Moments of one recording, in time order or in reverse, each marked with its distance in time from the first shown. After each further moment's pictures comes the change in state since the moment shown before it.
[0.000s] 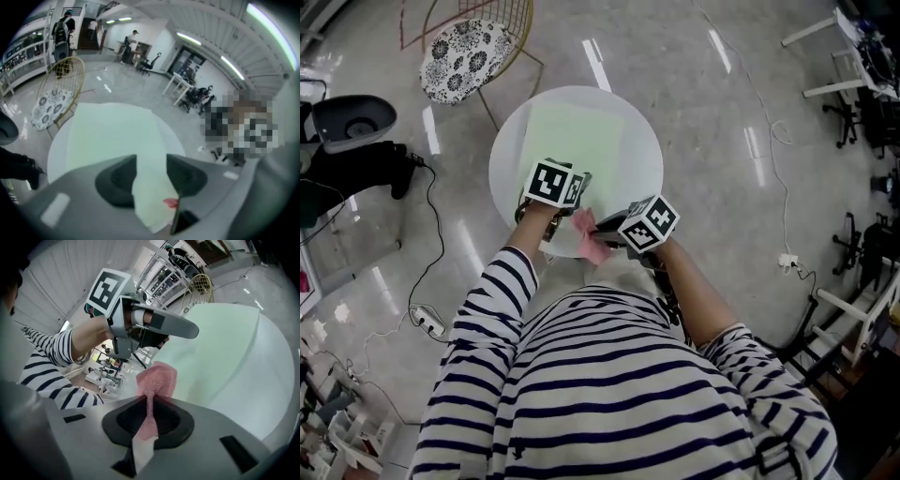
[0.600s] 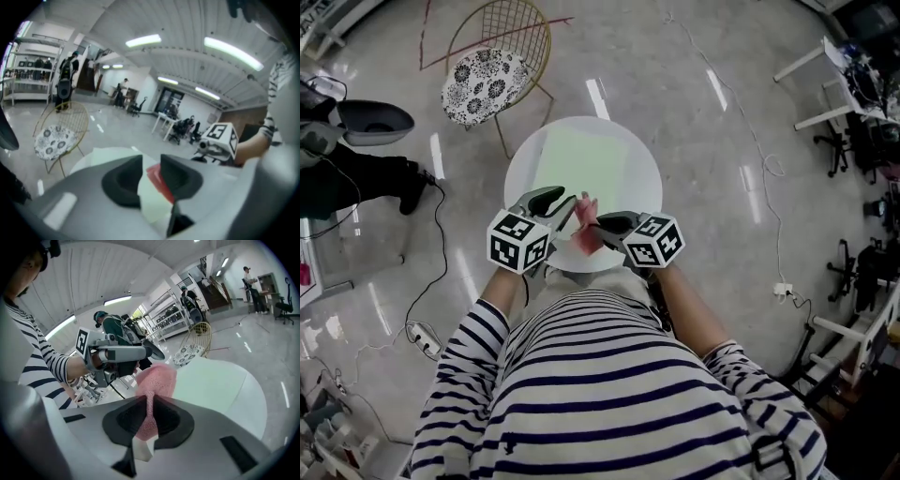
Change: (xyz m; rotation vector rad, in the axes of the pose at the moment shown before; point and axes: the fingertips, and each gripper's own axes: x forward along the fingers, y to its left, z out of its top) left arm -0.151 -0.033 0.011 0.130 -0.509 -0.071; right arm -0.043 0.039 0.076 -0.202 -0.350 -0.209
